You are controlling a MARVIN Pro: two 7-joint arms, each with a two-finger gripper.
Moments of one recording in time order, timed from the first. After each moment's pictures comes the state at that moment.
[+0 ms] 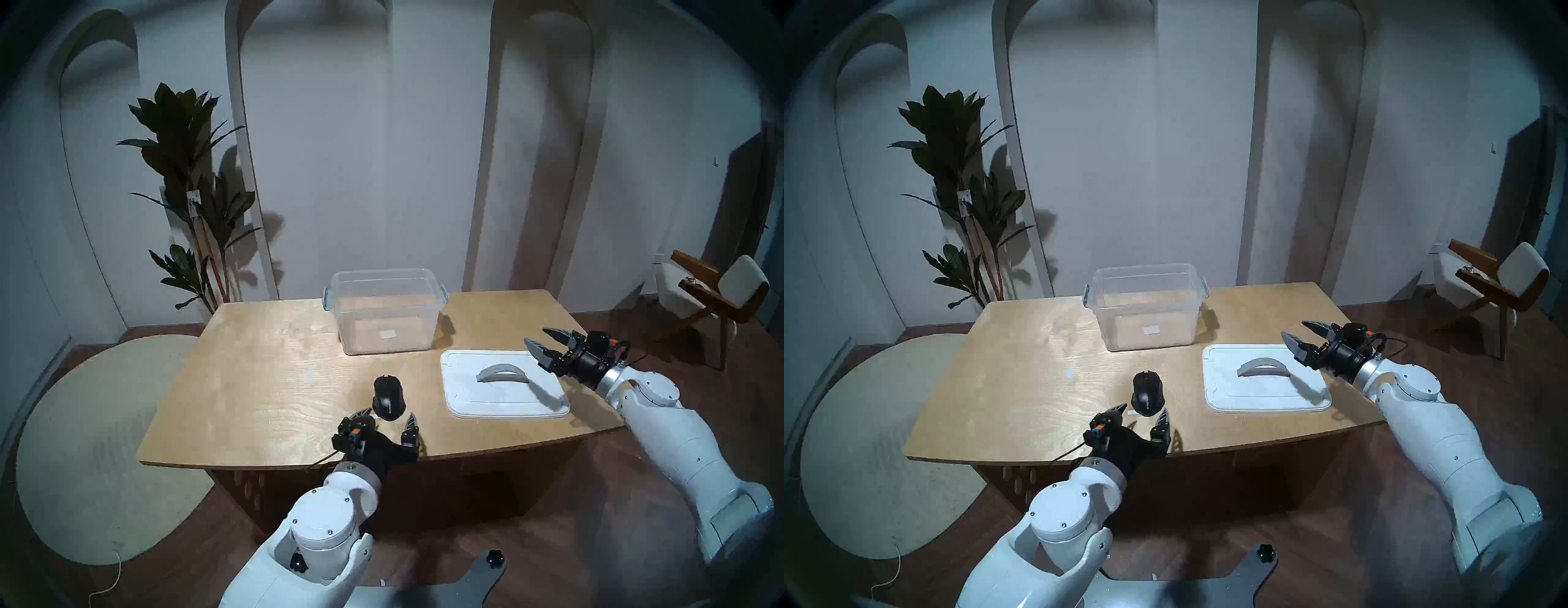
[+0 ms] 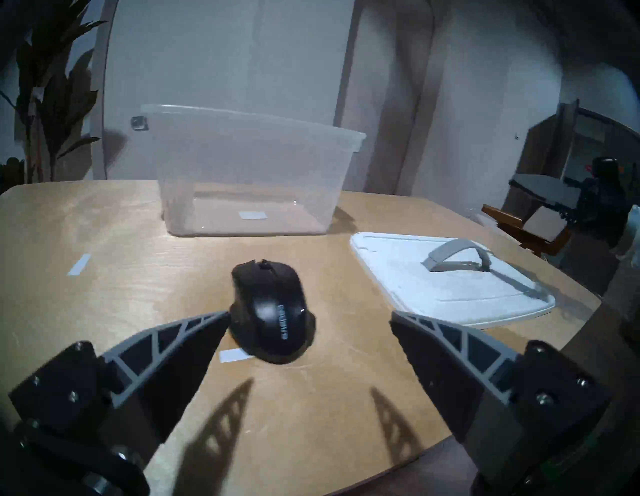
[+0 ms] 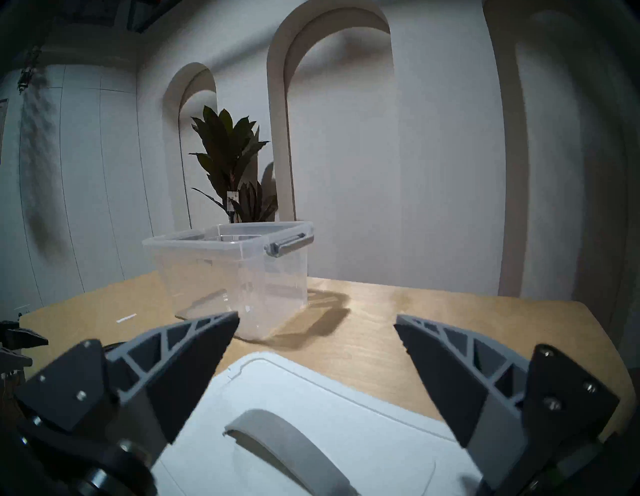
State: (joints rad) left arm 1.86 -1.37 -1.08 -1.88 -0.24 0.18 0.22; right arm -1.29 -0.85 1.35 -1.04 0.81 -0.17 0.80
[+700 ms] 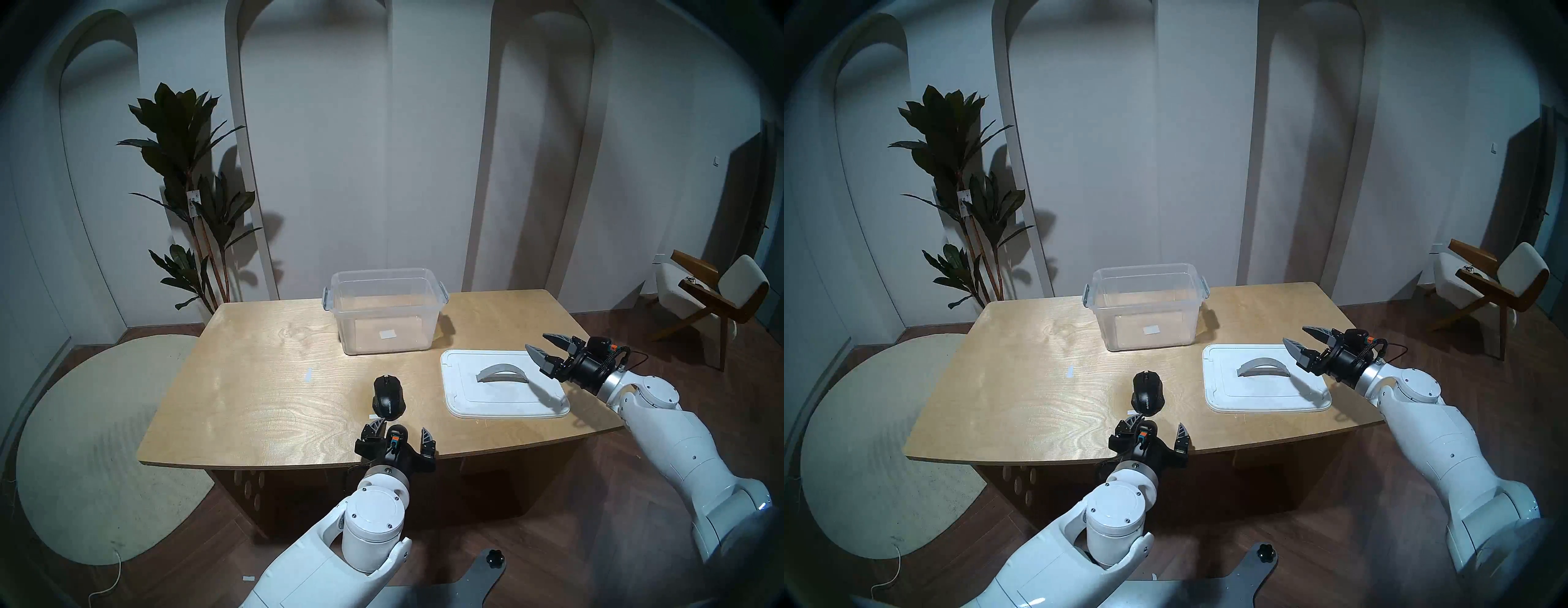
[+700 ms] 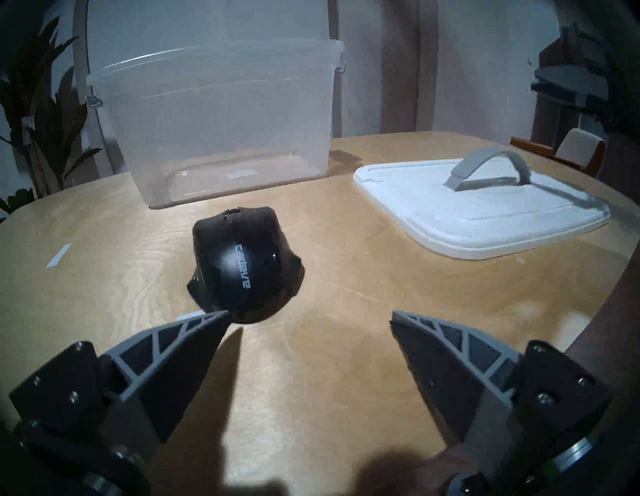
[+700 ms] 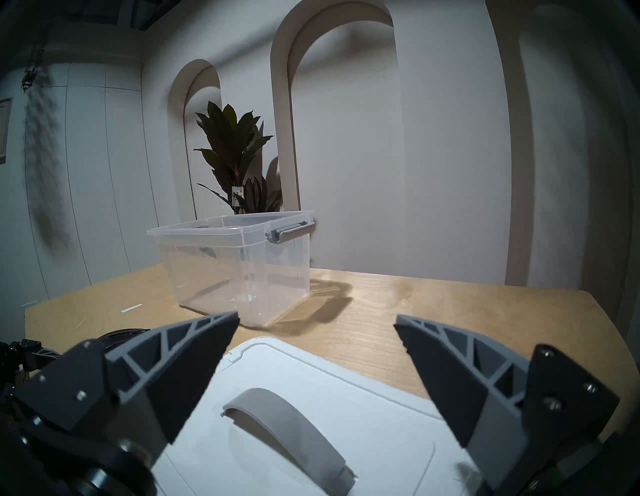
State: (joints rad) left arm 1.65 -1.37 -0.87 -1.60 -0.19 0.22 0.50; right arm -1.25 -0.88 1.34 -0.97 0.80 -0.19 0.87
